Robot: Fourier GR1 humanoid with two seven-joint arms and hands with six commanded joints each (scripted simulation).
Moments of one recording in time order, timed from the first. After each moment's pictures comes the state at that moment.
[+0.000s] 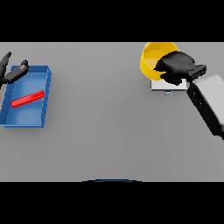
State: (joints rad) left arm -0.48 0.59 -0.06 -1.20 -0.05 -0.07 0.49; right arm -0.83 -0.56 0.48 -1.05 0.80 0.40 -0.15
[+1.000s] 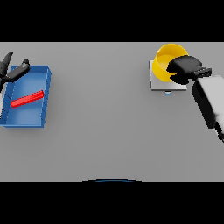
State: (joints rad) left arm -0.50 0.58 -0.08 -1.22 -0.06 -0.07 0.55; right arm -0.92 -0.48 0.43 -0.57 0.82 0.23 -0.23
